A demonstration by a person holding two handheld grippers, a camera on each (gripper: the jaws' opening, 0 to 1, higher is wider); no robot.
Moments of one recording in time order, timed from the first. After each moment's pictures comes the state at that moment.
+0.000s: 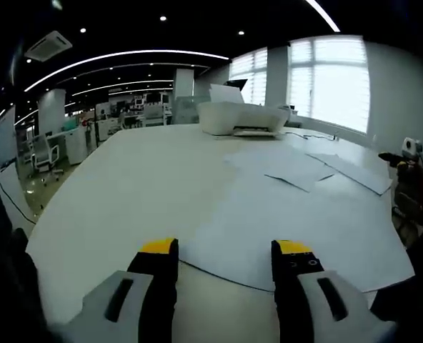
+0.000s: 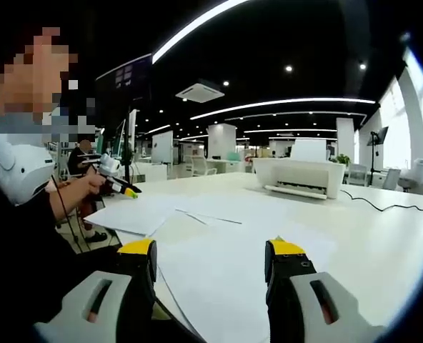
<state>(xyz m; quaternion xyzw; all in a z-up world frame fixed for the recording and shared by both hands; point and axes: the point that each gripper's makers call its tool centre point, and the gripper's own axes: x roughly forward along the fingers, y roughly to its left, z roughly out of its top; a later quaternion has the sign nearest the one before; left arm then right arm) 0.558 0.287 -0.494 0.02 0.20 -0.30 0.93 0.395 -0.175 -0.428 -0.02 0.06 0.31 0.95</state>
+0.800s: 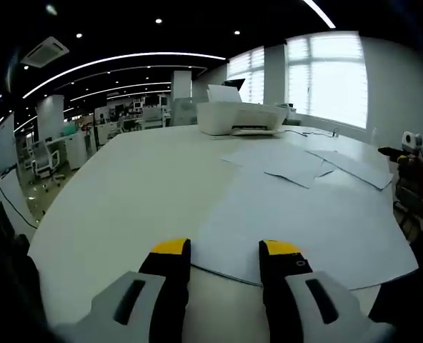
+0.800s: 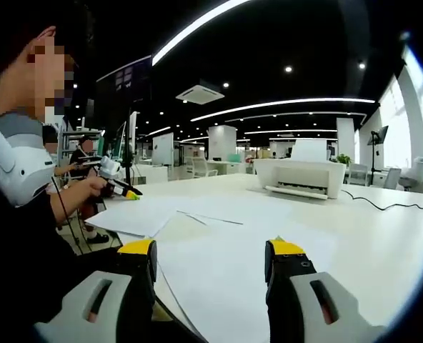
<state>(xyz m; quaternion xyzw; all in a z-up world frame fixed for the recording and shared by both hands) 0.556 0.286 -0.495 0.04 0.19 -0.30 0.93 0.394 -0.174 -0.428 -0.02 0.06 0.31 0.95</state>
